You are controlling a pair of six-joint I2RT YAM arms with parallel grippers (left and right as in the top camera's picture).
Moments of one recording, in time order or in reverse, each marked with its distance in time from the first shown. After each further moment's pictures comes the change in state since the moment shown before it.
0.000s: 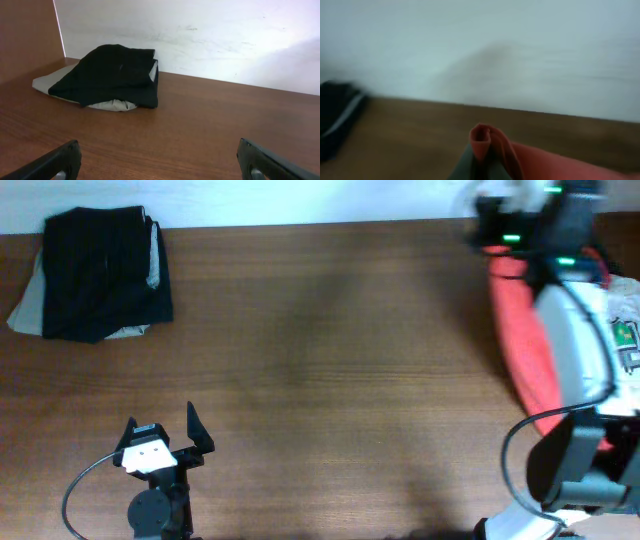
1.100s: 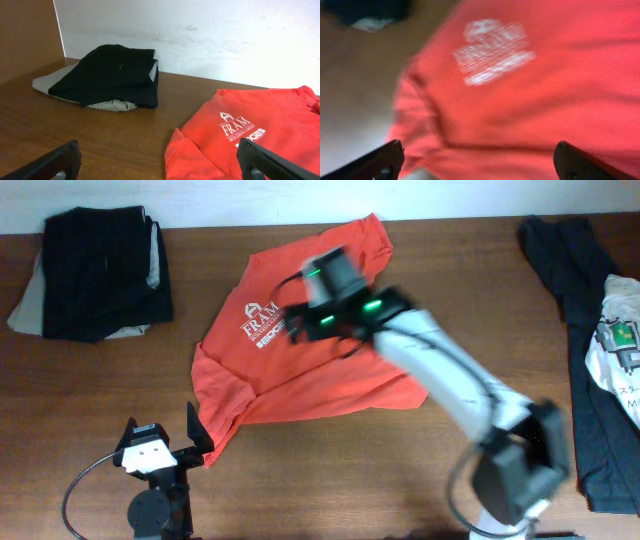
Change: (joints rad) left arm 0.000 0.000 0.000 0.000 0.000 0.000; right arm 0.565 0.035 0.000 -0.478 0.297 0.267
